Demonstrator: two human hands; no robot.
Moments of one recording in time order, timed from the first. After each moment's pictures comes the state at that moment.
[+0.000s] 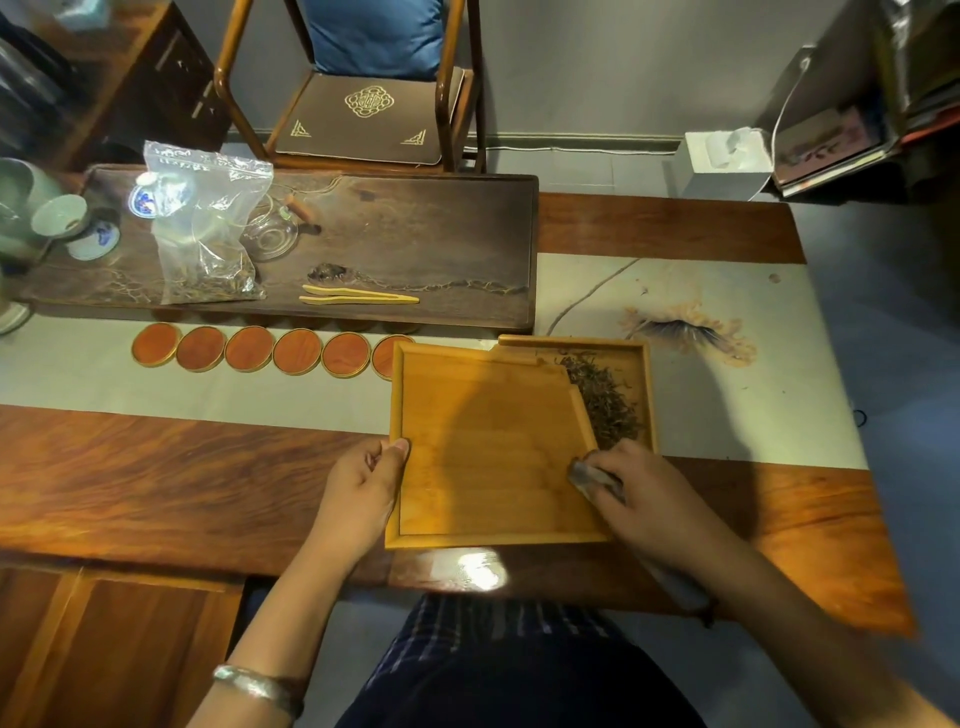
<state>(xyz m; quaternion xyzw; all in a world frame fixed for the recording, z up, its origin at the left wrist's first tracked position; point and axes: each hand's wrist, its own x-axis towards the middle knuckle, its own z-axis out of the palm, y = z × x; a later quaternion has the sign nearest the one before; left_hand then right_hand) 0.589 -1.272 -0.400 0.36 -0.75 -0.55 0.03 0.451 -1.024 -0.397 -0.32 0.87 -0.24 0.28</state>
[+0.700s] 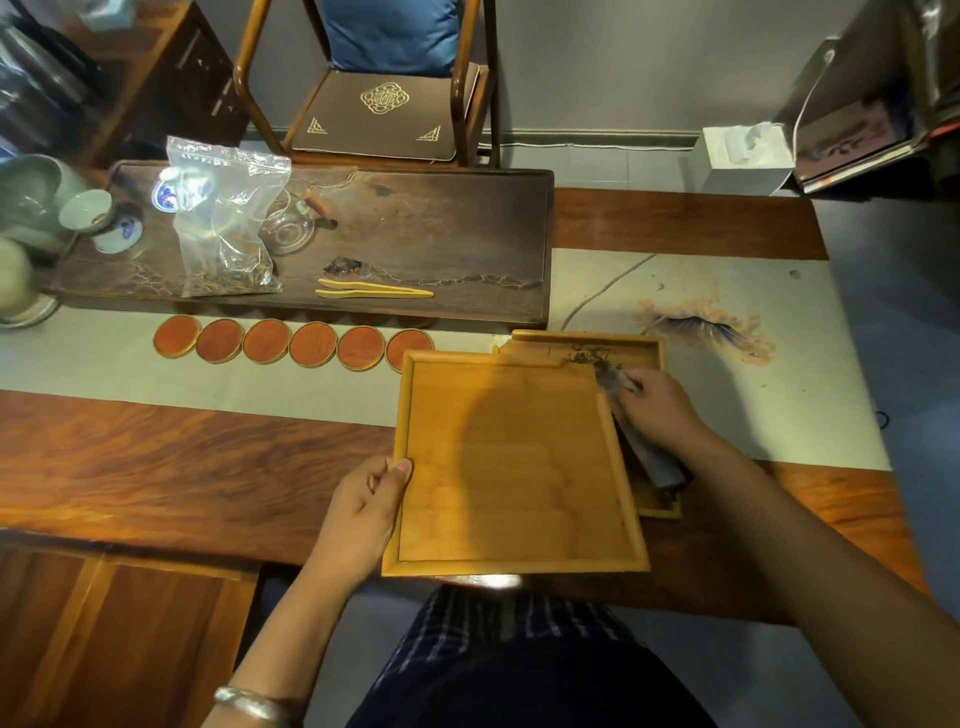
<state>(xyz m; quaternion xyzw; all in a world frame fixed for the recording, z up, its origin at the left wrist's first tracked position) 0.616 -1.265 -0.395 0.33 -0.74 -0.59 0.03 0.366 -1.055 -0.458 -0.15 0.91 -0.31 0.24</state>
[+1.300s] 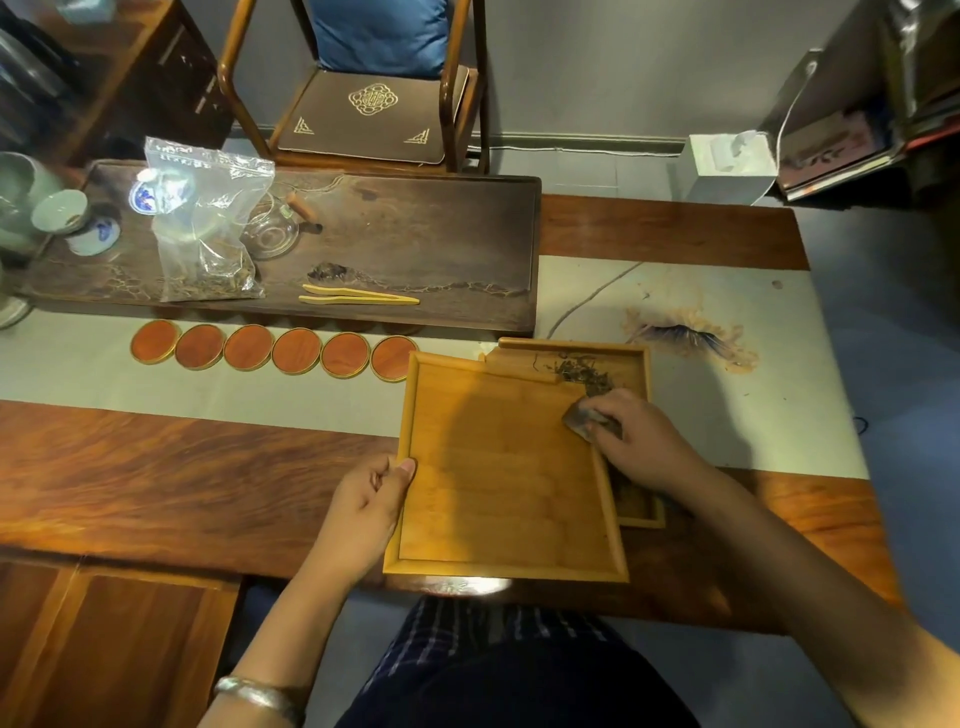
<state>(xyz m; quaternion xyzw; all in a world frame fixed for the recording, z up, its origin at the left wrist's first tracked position) 0.596 -1.261 -0.400 0.32 -0.75 -0.58 0.02 0.388 -1.040 -0.433 -0.33 0.86 -0.30 0.26</state>
